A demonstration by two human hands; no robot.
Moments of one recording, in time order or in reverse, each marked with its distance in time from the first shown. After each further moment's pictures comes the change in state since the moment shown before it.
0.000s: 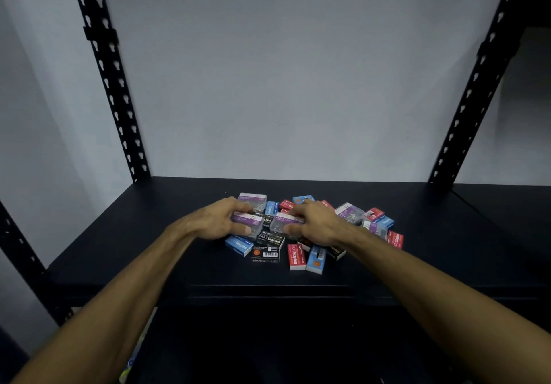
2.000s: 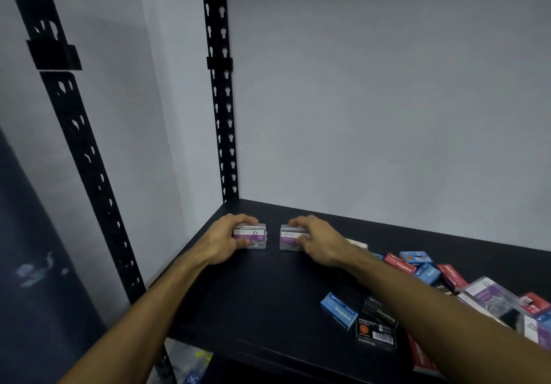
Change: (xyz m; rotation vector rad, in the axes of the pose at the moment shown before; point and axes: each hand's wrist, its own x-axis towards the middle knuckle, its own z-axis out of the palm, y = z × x) left_hand -0.033 -0.180 -0.065 -0.182 0.497 -0.192; right_hand 0.147 -0.129 0.041 0.168 0.021 -0.249
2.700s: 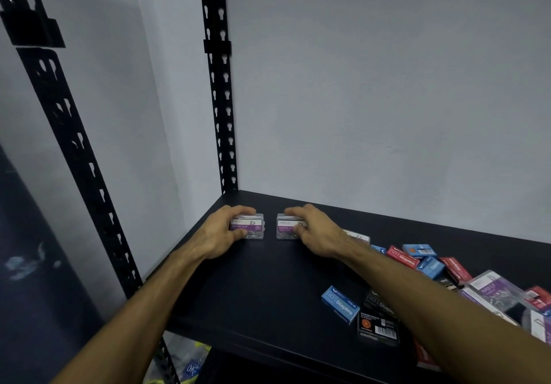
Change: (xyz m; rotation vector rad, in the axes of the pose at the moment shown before) left_hand 0.000 -0.008 0.002 0.095 0.043 0.015; right_hand 0.013 0.002 0.010 -0.028 0.002 -0.028
